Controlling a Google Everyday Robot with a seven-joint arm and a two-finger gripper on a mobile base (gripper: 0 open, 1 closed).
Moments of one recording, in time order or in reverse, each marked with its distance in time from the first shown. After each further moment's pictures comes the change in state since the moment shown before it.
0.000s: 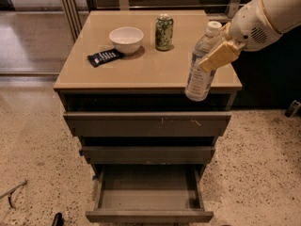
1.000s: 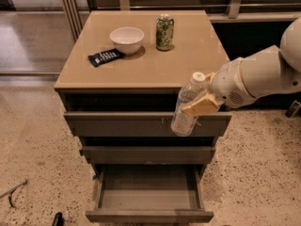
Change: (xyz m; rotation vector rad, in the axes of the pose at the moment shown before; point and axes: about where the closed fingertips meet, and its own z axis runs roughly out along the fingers) arm 0.045 0.074 0.066 0.031 -0.049 0.028
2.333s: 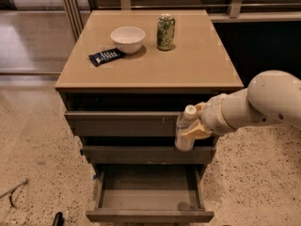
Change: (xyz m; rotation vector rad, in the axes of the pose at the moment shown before) arm 0.075 0.003 0.079 0.031 0.077 -0.130
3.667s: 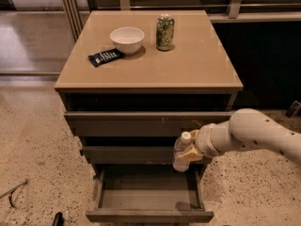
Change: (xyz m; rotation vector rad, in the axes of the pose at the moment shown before) arm 0.086 0.027 0.101 -0.074 0.017 0.085
